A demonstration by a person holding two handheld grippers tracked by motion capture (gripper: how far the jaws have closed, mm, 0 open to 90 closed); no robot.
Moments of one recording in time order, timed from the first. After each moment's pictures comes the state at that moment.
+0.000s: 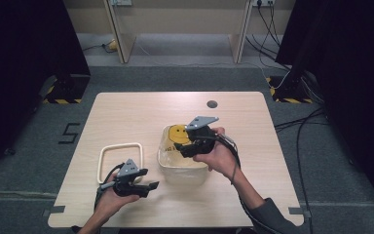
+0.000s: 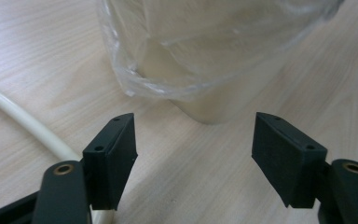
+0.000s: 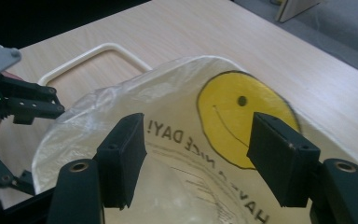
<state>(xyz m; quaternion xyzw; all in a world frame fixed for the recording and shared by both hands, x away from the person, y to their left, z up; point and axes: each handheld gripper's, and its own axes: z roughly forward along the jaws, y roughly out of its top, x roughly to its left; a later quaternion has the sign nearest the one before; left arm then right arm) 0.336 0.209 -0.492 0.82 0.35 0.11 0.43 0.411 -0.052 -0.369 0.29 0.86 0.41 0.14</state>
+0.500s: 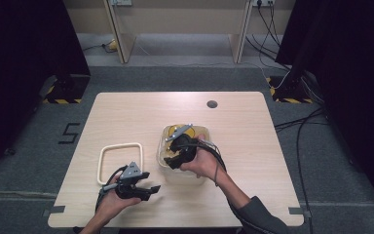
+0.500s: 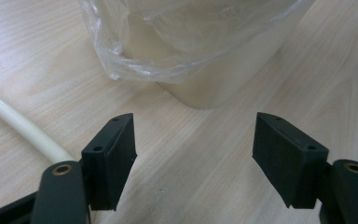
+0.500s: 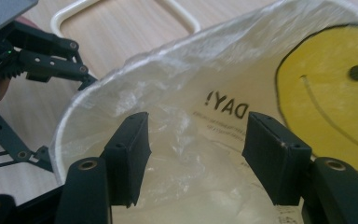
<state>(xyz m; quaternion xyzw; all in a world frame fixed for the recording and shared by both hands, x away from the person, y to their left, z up) 0.334 0.206 -0.497 0.83 0.35 0.10 0.42 0.405 -0.010 -0.394 0.25 0.91 0.32 0.10</state>
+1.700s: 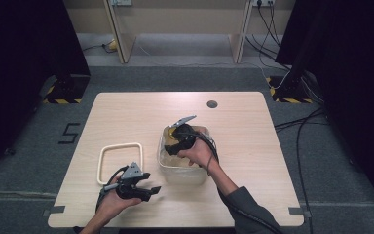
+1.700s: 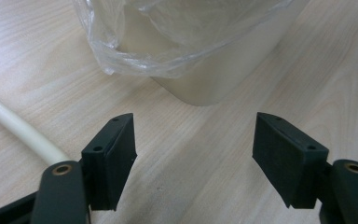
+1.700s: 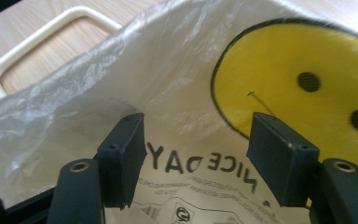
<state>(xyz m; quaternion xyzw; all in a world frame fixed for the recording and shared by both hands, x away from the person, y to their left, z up) 0.336 0.205 -0.498 0.83 0.35 0.09 0.42 0.455 -0.009 -0.422 0.34 0.87 0.35 0.09</state>
